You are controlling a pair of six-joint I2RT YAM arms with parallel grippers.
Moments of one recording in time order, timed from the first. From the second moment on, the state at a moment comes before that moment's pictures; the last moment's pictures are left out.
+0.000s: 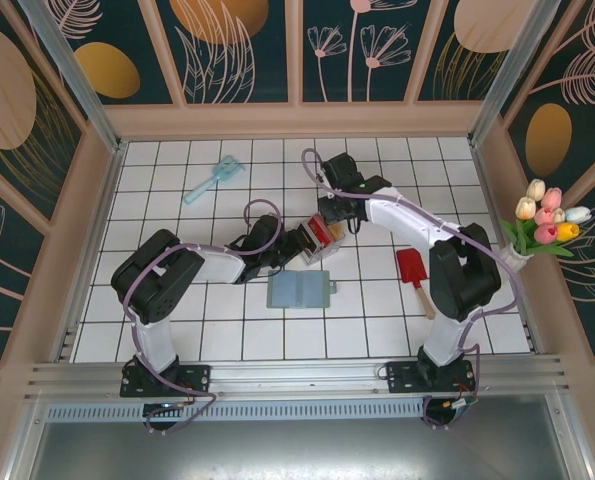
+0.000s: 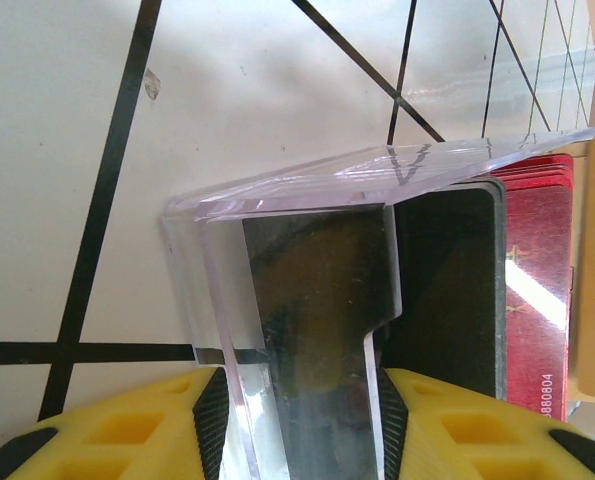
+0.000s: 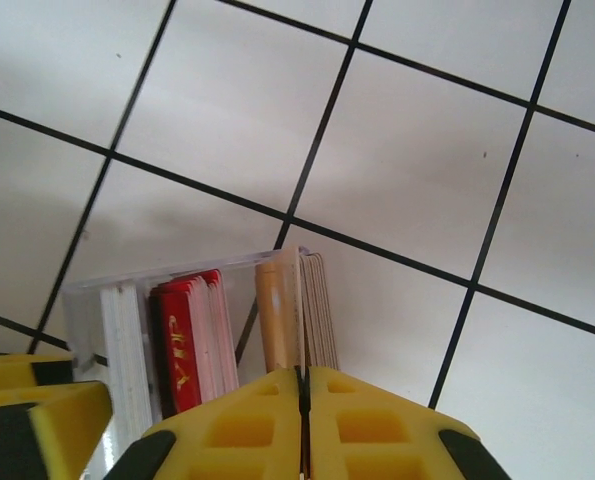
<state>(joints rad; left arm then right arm) -0.70 1.87 0.82 0.39 0.12 -1.22 0.57 1.77 1.38 -0.62 0.08 0.13</state>
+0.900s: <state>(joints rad) -0.70 1.46 0.56 0.29 0.08 -1.13 0.65 1.08 0.51 0.01 -0.24 0.84</state>
